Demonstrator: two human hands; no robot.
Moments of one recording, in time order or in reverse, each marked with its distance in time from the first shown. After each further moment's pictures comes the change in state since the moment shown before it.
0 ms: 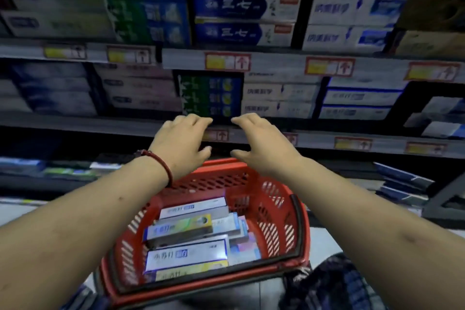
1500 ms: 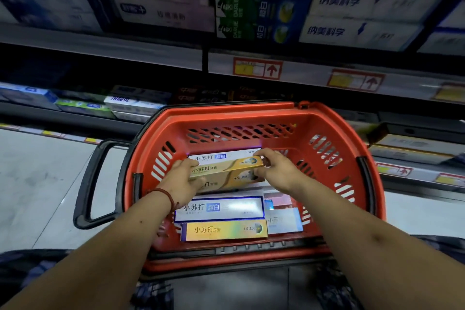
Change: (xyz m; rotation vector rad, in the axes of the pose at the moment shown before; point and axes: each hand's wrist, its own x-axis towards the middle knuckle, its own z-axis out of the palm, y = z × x) left_hand -0.100 -0.097 0.232 -0.627 -0.491 -0.526; right_hand -0.009 0.019 0.234 0.694 -0.444 0.533
